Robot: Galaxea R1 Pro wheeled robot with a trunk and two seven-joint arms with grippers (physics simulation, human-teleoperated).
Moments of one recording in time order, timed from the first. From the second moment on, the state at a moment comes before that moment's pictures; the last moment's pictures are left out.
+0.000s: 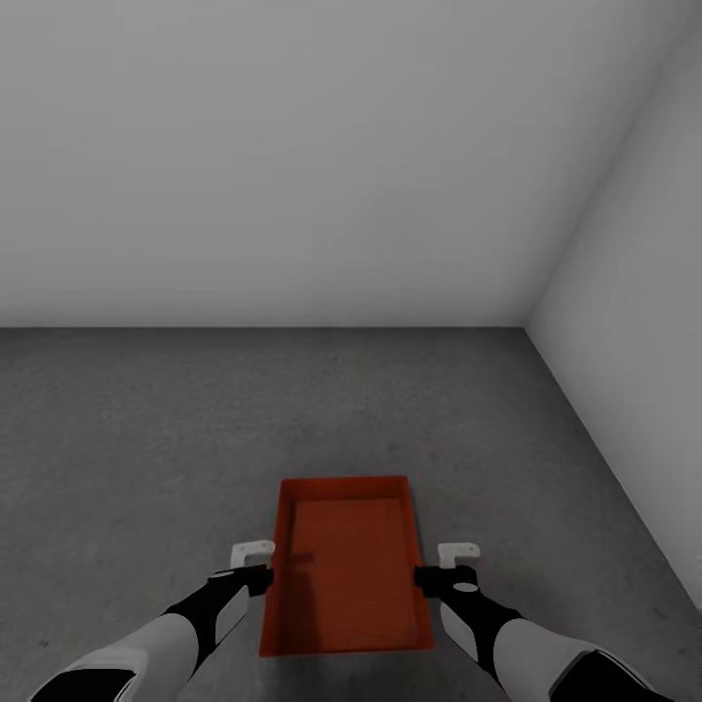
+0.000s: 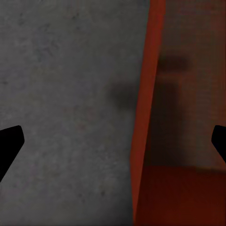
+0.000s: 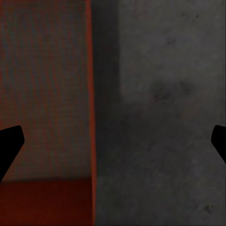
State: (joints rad) left arm -0.73 -0.06 0.01 -0.13 0.11 0.10 0.18; right arm -0.73 0.08 0.55 -0.07 -0.51 -0.08 -0.18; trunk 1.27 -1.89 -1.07
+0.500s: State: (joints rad) left arm -0.73 -0.06 0.01 -0.13 0.11 0.10 0.18; right arm -0.73 0.09 0.55 -0.07 -0.51 -0.08 -0.18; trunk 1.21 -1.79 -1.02
